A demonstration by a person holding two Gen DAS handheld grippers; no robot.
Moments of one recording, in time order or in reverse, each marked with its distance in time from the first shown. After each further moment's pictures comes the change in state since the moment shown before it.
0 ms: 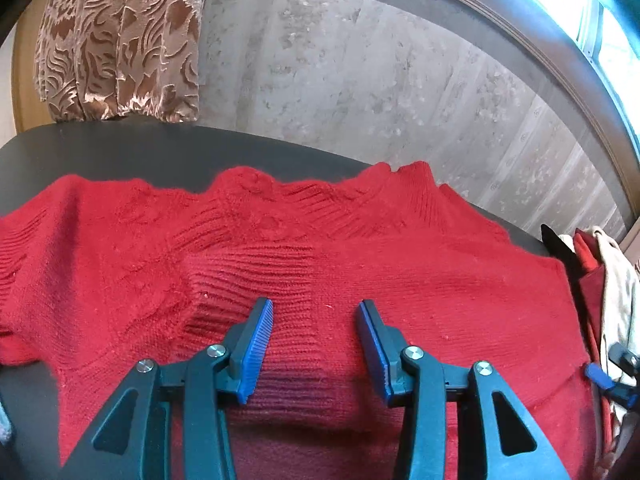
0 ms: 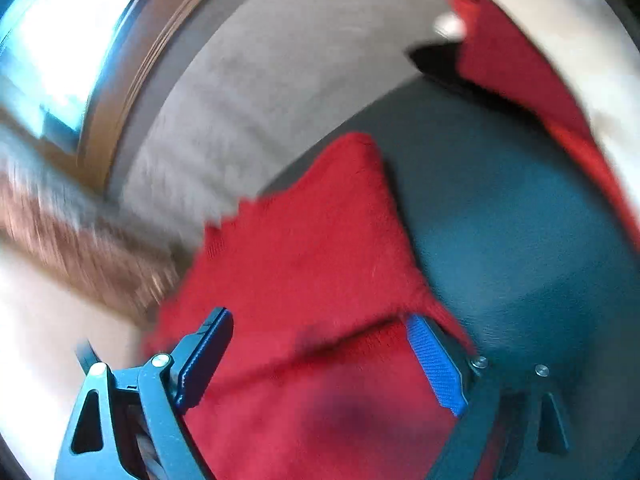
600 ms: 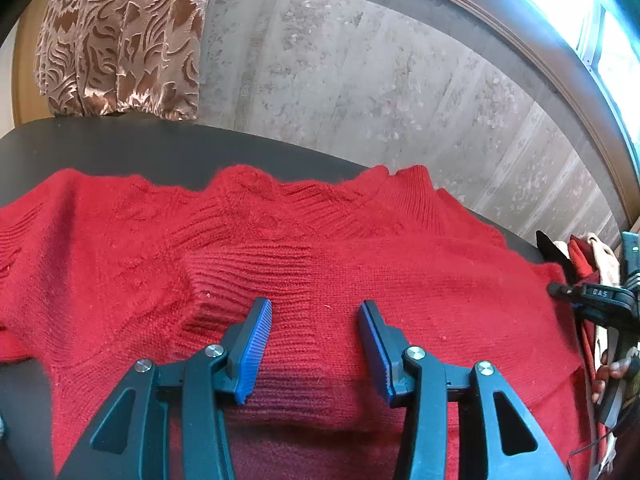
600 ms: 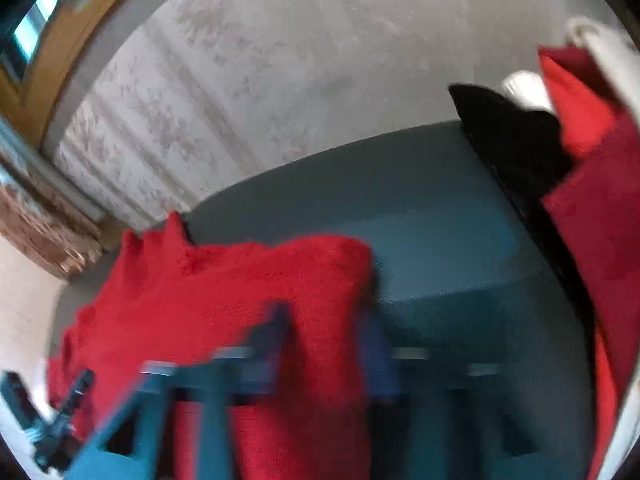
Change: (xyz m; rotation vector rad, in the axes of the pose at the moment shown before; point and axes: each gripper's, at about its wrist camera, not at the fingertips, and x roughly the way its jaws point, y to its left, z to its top) left arm -0.002 0.002 0.002 -0.022 -0.010 -0.027; right arm 0.069 0.002 0.090 -0.171 0.082 -0.226
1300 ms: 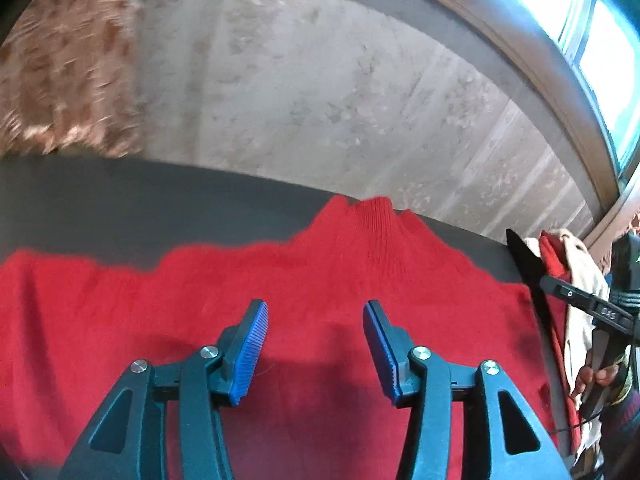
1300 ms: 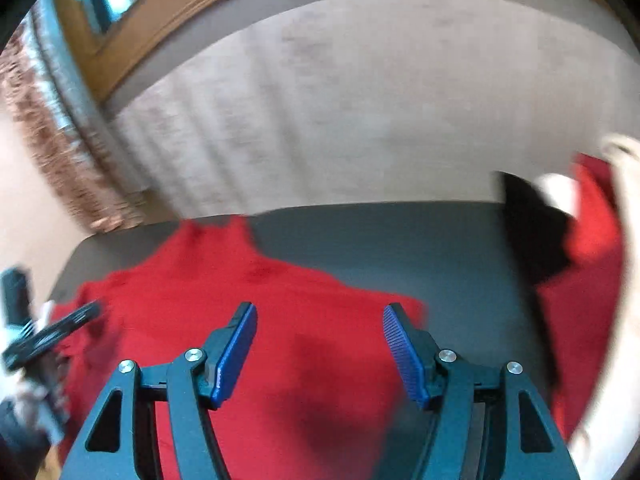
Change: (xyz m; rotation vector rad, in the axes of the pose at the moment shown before) left arm 0.027 -0.012 0.078 0.105 0.122 -0.127; right arm -0.040 0.039 0.015 -0.236 -0.040 0.138
